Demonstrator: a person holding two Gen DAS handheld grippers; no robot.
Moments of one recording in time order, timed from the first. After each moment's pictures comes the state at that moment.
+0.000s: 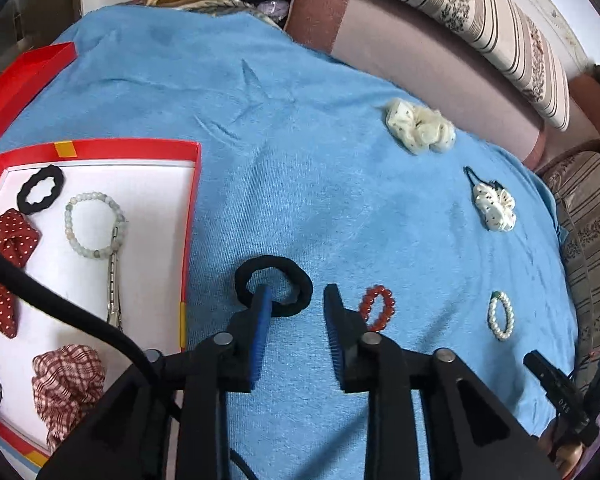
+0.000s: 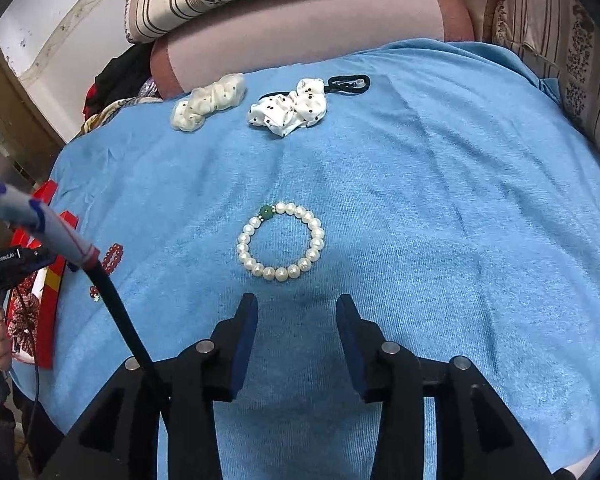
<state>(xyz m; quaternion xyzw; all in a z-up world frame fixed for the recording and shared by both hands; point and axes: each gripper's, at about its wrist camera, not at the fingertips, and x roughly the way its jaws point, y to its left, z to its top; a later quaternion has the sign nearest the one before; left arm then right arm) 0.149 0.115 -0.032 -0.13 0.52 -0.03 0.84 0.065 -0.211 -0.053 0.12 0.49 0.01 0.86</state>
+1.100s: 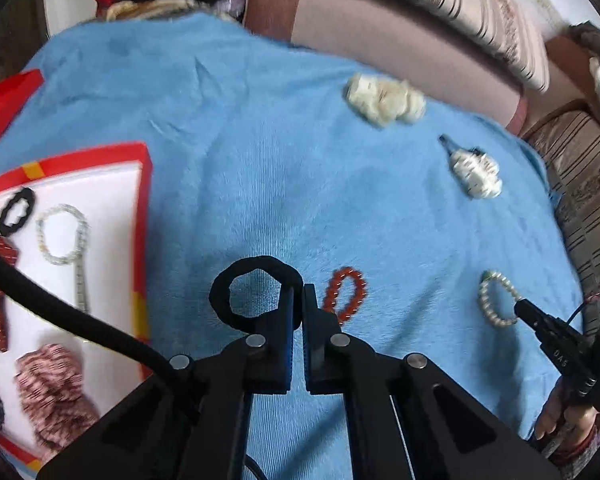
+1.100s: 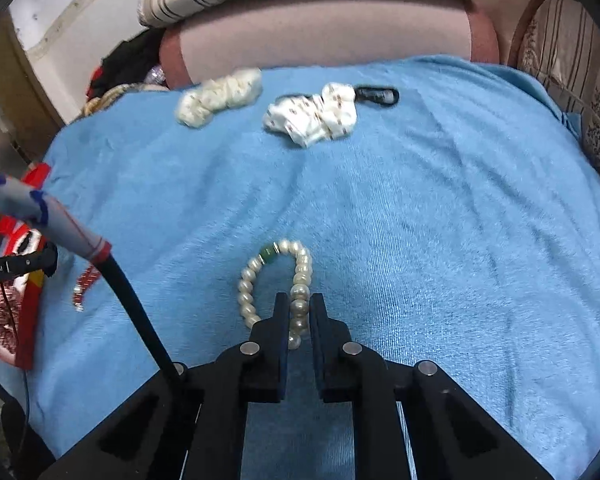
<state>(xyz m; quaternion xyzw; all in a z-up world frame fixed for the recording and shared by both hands) 0.142 0.081 -0.019 -0.09 0.52 -0.07 0.85 0.084 -0.188 -0.048 0.07 0.48 0.02 0.88</state>
